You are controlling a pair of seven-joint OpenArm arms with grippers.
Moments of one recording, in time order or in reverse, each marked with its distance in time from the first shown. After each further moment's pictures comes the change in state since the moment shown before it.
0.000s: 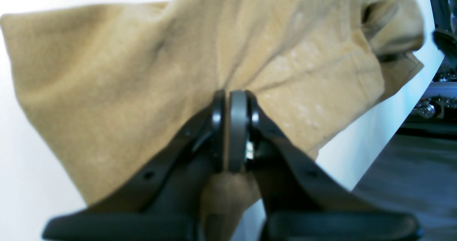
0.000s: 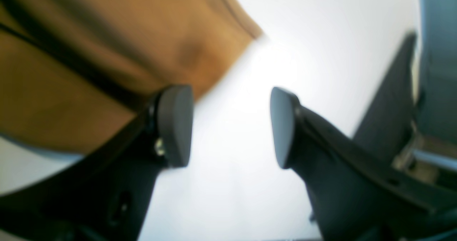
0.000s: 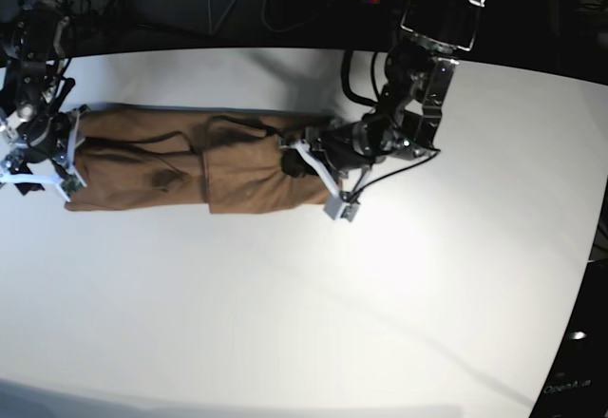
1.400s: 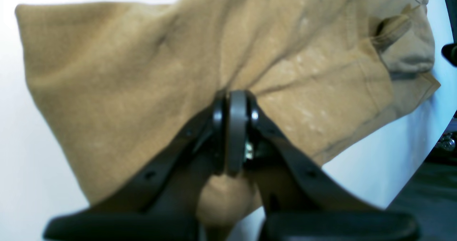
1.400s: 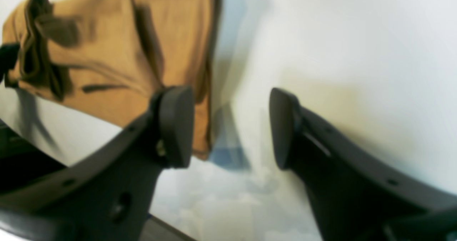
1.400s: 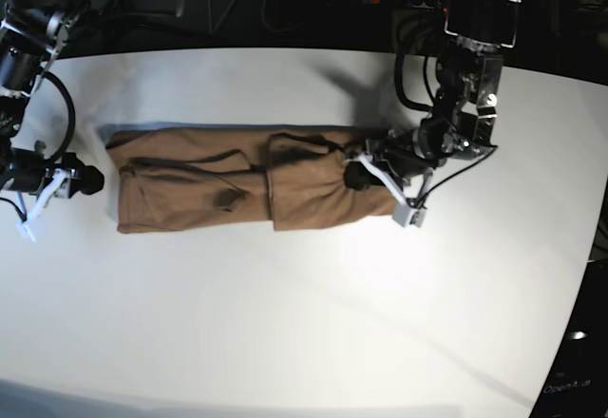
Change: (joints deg) left arm 0.9 -7.4 -7.8 0.6 -2.1 -2.2 -1.9; right arm 23.7 5.1 10.0 -35.6 72.3 -0.7 -47.0
